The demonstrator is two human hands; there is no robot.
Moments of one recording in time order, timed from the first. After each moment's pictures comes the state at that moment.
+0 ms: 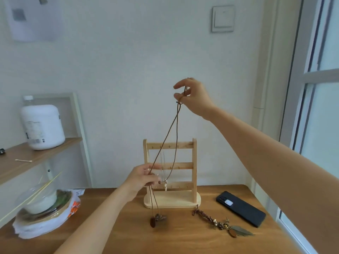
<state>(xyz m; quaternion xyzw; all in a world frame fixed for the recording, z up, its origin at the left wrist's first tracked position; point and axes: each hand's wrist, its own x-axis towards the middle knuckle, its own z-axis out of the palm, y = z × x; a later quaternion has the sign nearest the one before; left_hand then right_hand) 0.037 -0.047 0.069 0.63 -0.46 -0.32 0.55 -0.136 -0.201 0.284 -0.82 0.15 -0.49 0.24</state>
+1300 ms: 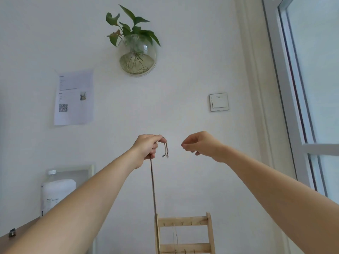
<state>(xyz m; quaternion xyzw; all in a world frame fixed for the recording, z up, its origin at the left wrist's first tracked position) 0.027 -0.059 0.394 0.60 -0.48 -0.12 0.63 -0.156 -0.196 0.387 -0.85 0.17 -0.39 0.30</state>
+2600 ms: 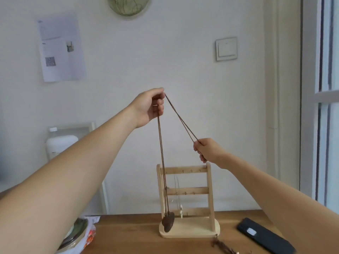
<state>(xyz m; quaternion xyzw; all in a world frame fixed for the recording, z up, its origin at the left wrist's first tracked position) 0.018 -0.055 0.381 0.52 -0.49 -0.25 0.65 -0.133 -0.217 0.235 -0.82 0.27 -0.33 0.38</state>
